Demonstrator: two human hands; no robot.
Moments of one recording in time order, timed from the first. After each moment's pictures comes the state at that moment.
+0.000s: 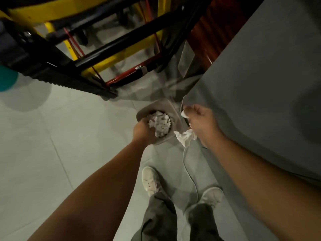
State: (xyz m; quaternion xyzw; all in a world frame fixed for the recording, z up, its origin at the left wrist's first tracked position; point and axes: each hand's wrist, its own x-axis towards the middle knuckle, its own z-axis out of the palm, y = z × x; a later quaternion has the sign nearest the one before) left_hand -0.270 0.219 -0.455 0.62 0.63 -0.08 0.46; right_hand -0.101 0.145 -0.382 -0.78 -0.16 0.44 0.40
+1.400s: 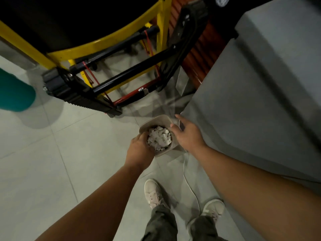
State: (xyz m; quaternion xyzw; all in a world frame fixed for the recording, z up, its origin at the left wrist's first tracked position) left_hand -0.298 0.194 -0.367 0.74 0.56 -0.06 0.36; right_hand -0.119 0.147 -0.363 -0.81 -0.33 0.39 0.29
